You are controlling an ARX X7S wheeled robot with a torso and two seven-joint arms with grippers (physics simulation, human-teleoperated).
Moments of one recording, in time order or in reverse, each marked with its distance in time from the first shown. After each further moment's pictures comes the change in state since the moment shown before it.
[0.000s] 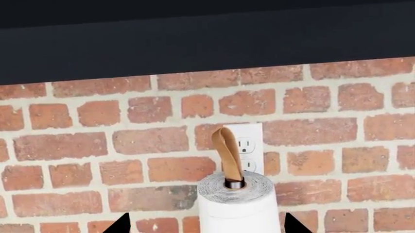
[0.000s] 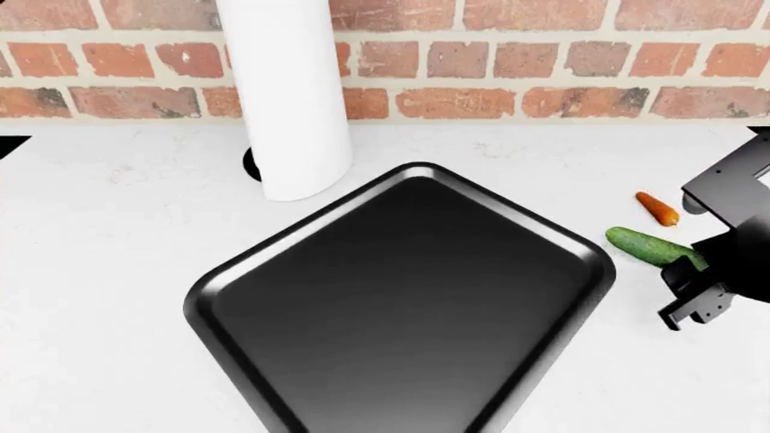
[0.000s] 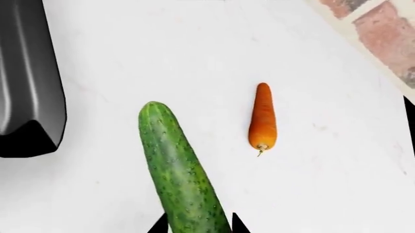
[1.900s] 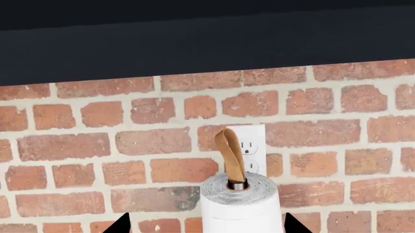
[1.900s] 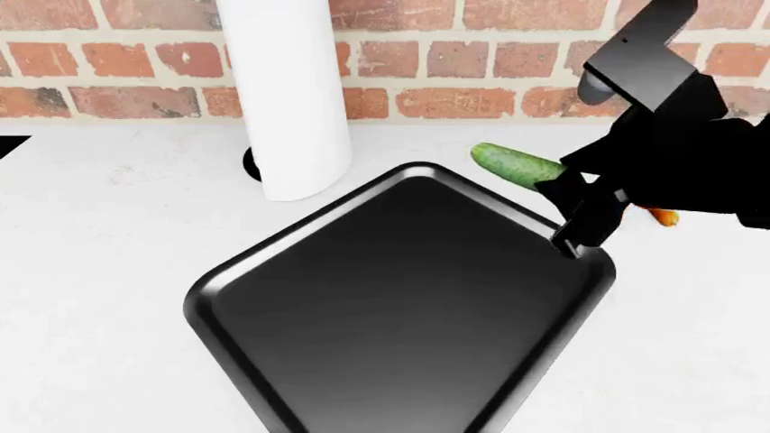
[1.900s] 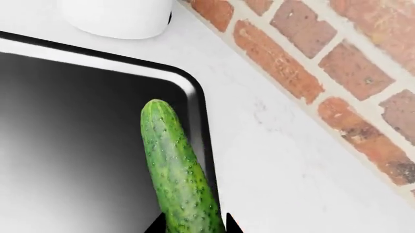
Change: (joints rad) left arm -0.009 -0.015 0.016 0.001 0.000 0.016 0.007; right arm 0.315 -0.328 0.188 -0.075 0.302 0.317 0.063
